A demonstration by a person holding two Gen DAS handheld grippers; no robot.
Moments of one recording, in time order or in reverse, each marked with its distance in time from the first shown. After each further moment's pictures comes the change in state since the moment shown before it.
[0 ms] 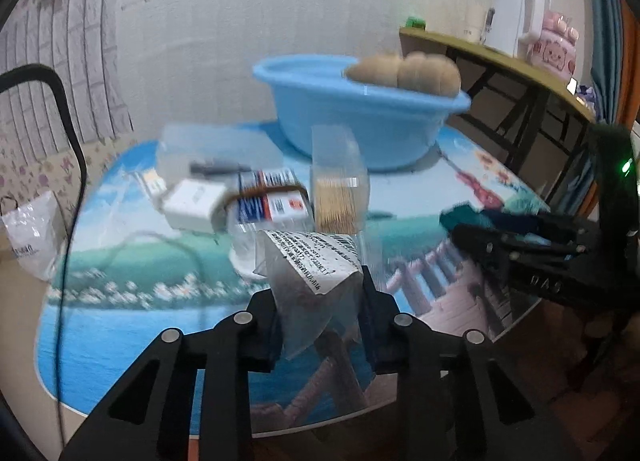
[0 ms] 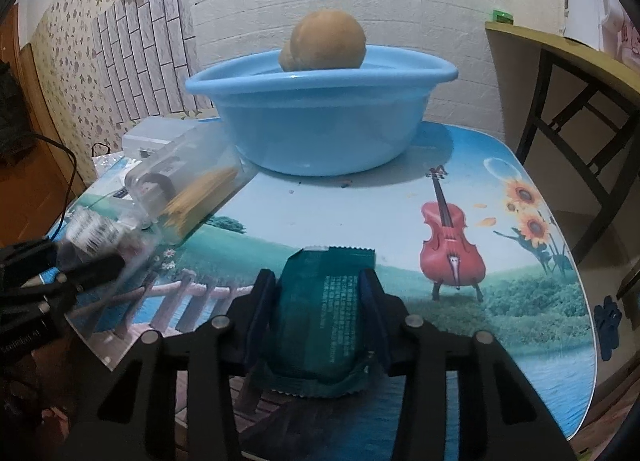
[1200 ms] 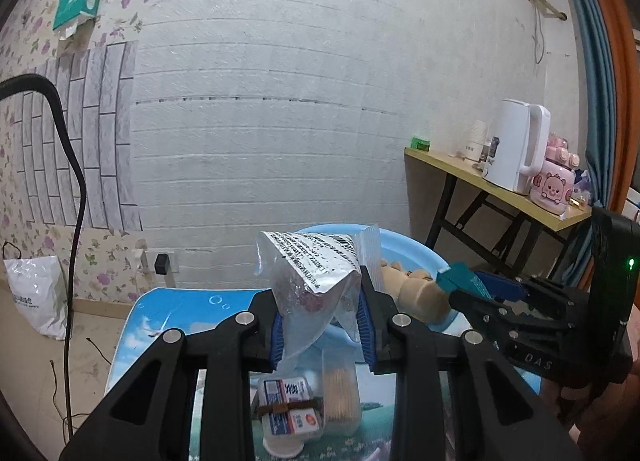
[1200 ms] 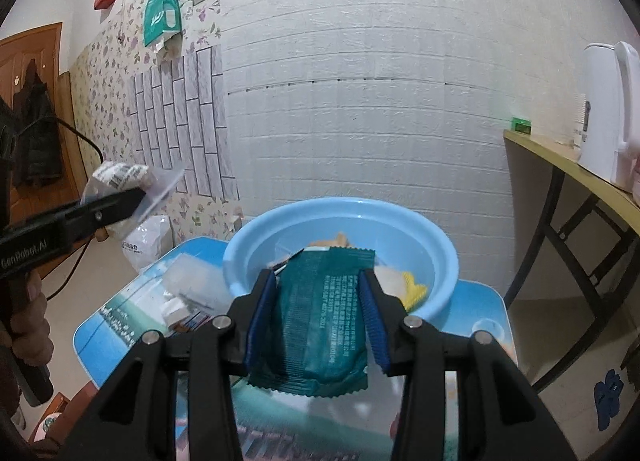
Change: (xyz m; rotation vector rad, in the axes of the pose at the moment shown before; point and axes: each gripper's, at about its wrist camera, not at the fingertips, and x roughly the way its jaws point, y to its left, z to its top) left arm -0.048 0.018 0.132 -0.048 -0.311 -0.013; right arm -0.059 0.006 0.113 -0.087 -0.294 0.058
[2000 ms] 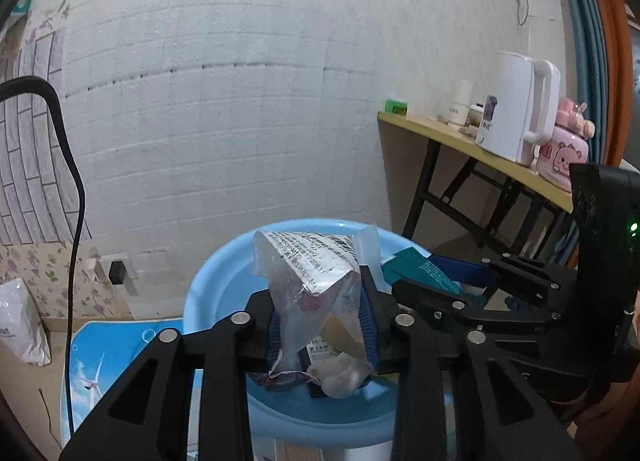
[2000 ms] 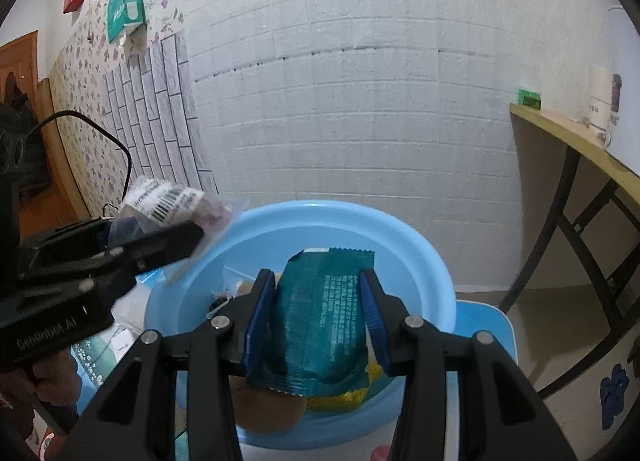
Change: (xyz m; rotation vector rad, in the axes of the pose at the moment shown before) left arm 0.118 -0.033 0.018 0.073 0.116 -0.093; right arm 0.078 -0.048 0.024 0.048 0.093 -0.004
